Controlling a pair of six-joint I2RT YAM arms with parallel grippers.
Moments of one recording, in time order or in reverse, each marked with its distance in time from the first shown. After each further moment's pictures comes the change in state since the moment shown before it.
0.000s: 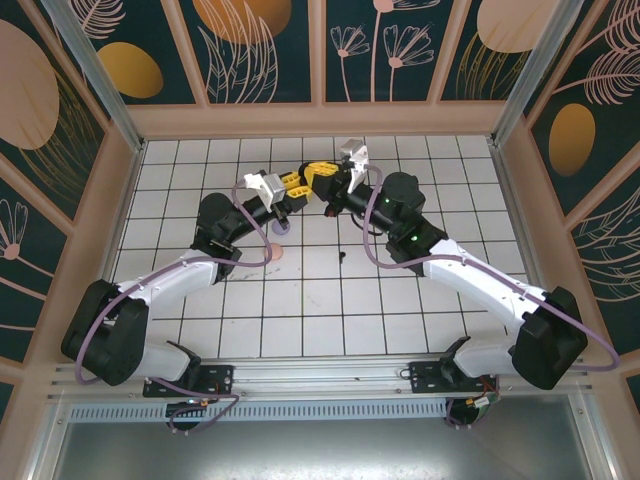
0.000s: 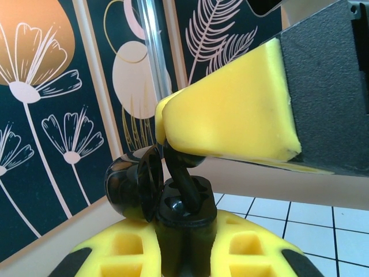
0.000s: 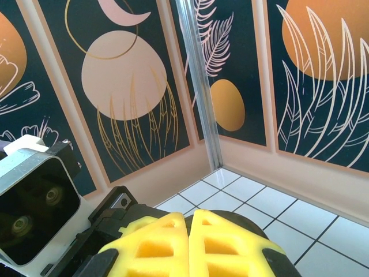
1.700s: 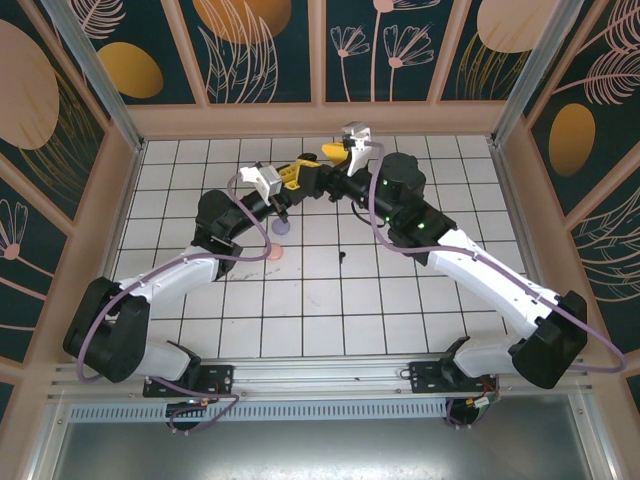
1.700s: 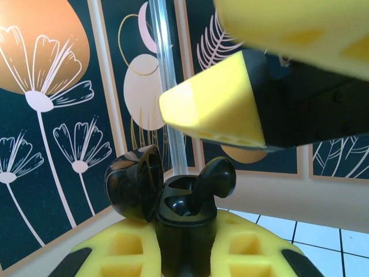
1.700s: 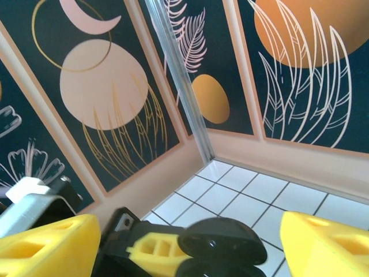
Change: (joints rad) left arm 0.001 0.021 0.029 0.038 -0.030 -0.061; right arm 0.021 0.005 0.208 -0.280 0.103 0.097
